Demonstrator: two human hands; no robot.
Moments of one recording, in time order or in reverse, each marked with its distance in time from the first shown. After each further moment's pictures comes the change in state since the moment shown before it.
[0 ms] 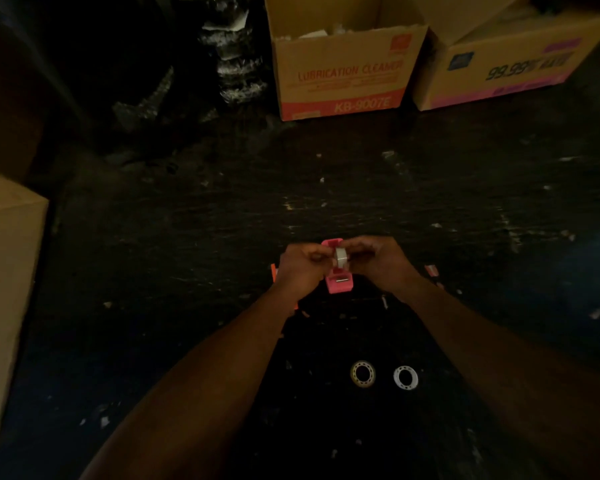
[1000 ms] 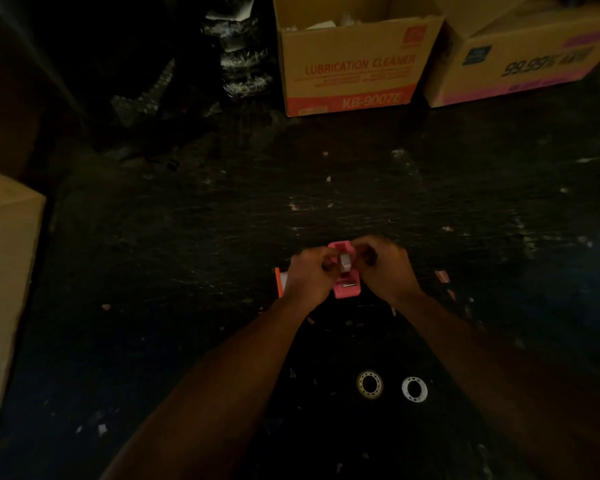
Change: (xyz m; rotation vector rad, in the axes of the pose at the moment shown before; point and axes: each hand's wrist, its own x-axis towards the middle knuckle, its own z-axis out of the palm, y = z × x) left_hand 0.010 -0.005 0.008 0.362 0.061 0.182; right_hand 0.017 0.012 0.012 -0.455 0.174 -0.114
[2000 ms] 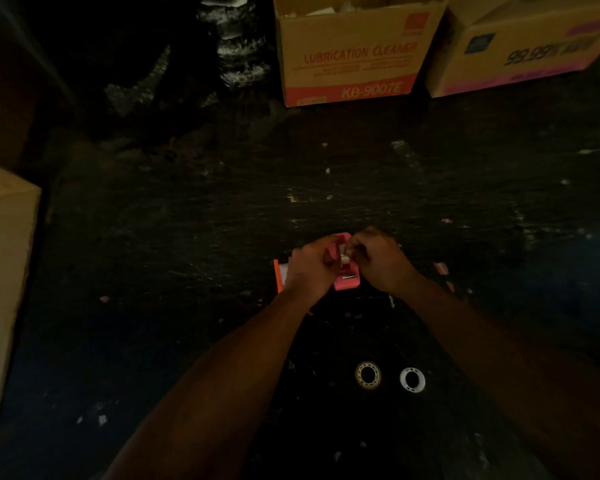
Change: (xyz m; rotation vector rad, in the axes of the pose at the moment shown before) left_hand -0.001 -0.004 0.008 0.060 0.021 0.043; right_hand 0.007 -0.005 -0.004 -0.120 -0.183 -0.075
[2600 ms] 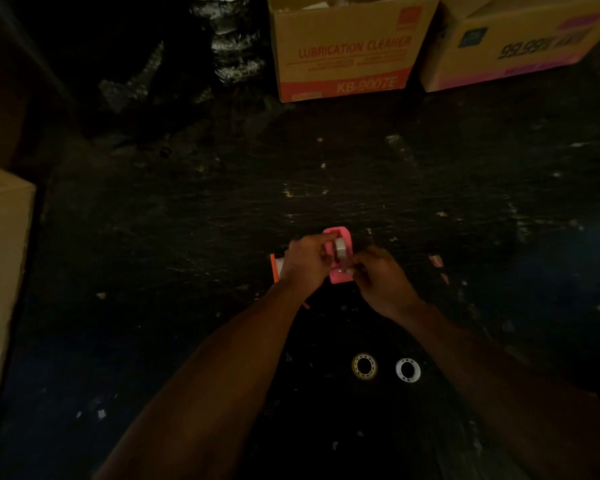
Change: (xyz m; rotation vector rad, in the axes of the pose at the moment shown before) left_hand 0.005 -0.001 -0.002 0.076 -0.052 -0.056; right_hand -0.043 0.013 0.024 -0.019 0.068 -0.022
